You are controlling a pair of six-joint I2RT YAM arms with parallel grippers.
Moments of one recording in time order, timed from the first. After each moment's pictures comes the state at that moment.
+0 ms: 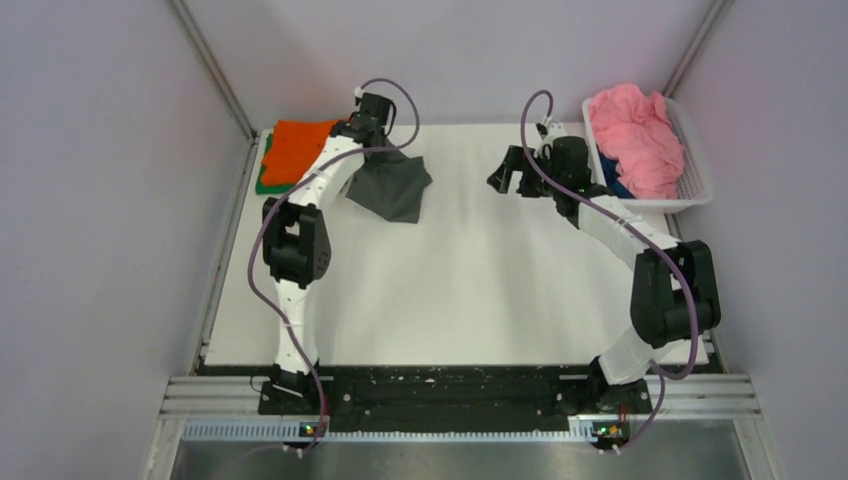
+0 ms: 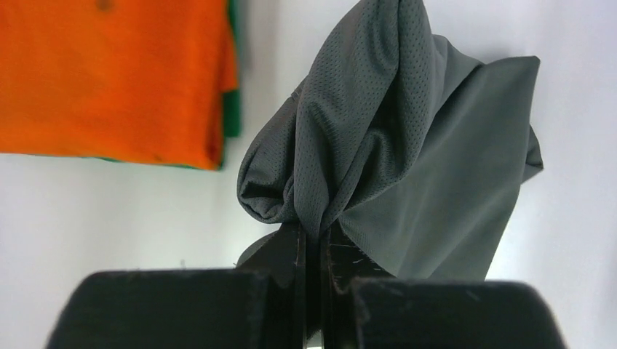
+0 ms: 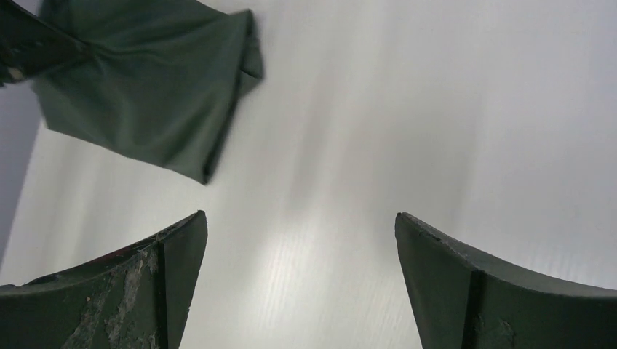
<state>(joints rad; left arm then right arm) -0.32 2.16 2.00 -0.72 -0.32 -0.28 0.24 1.62 1.13 0.04 -0.32 0.38</state>
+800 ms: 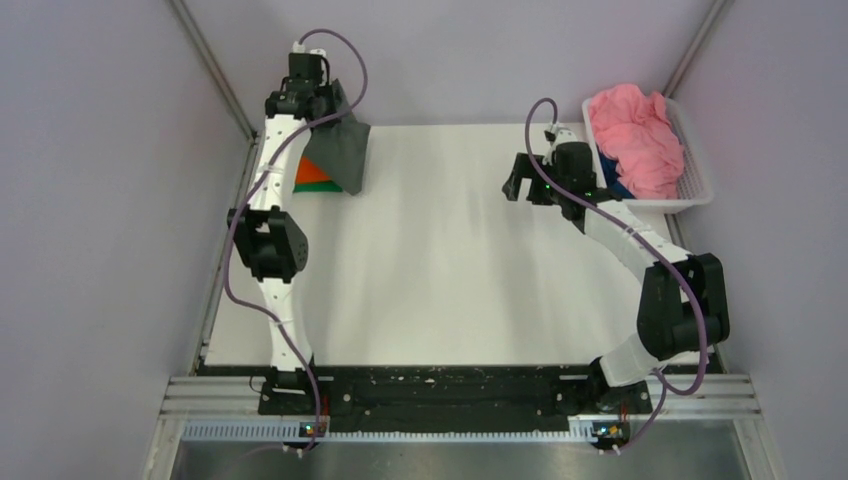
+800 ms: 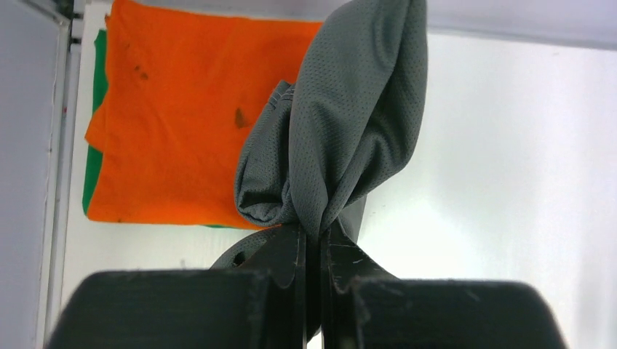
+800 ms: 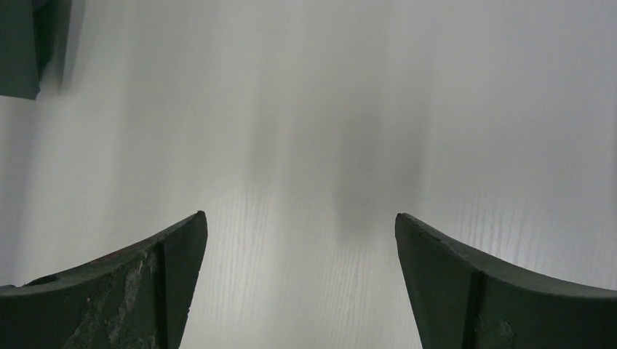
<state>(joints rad) -0.08 2.19 2.34 -0.82 -0.13 -0.15 0.24 1.55 1.10 -0.12 -0.12 0.31</state>
